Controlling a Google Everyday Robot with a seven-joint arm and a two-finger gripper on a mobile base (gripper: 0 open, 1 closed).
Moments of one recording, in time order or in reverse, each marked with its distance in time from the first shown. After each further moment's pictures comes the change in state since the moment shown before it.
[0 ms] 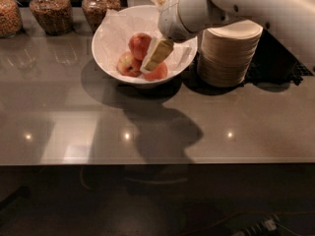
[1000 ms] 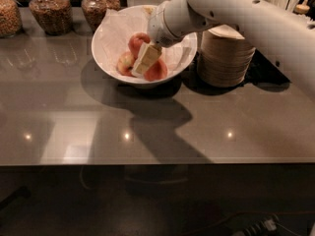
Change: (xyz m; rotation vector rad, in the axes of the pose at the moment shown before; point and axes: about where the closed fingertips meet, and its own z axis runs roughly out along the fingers) arm 0.008 0.001 0.050 -0.063 -0.004 0.038
